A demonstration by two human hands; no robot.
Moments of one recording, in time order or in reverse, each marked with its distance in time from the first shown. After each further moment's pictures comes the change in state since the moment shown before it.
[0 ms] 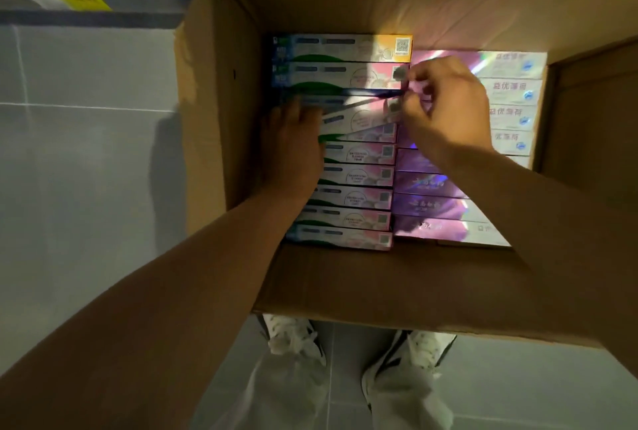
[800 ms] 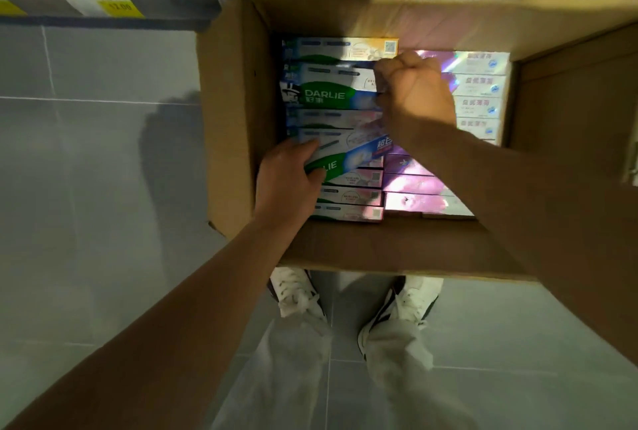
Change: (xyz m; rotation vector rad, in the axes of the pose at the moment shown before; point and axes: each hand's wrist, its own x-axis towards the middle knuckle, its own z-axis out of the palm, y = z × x) left_hand -0.078 0.011 -0.087 -0.422 -0.206 -0.154; right_hand -0.009 -0.059 -0.023 -0.383 -0.176 -0.073
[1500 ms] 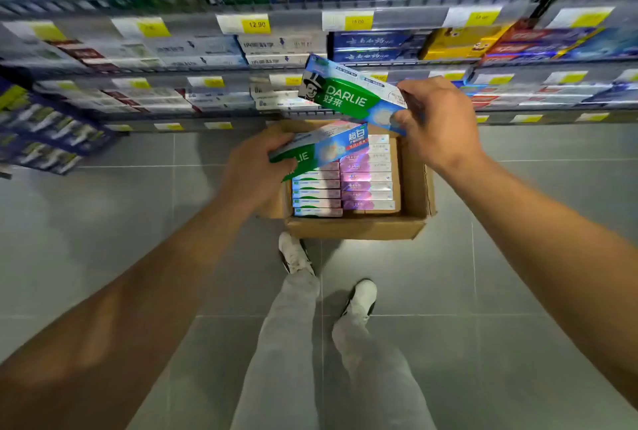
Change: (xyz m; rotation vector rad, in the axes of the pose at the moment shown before) left_hand -0.256 0.225 -0.314 -0.103 0.034 0.133; right_hand -0.266 -0.089 -0.436 0.168 0.322 -0.080
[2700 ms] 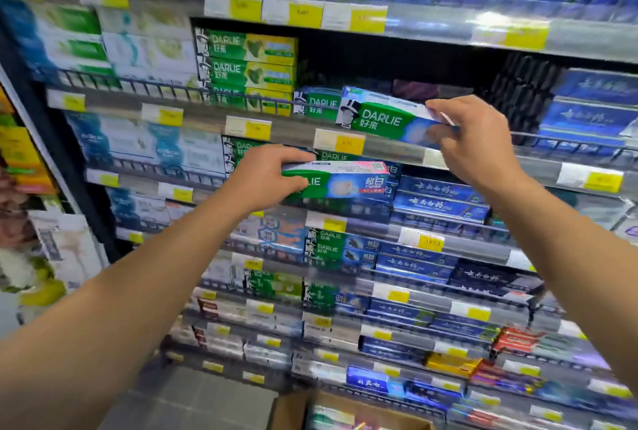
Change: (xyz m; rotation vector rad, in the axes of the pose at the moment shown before) left_hand -0.140 0.265 -0.427 0.175 0.557 0.511; right_hand 0.104 -0.327 -0.416 -0.096 0.683 -0.546
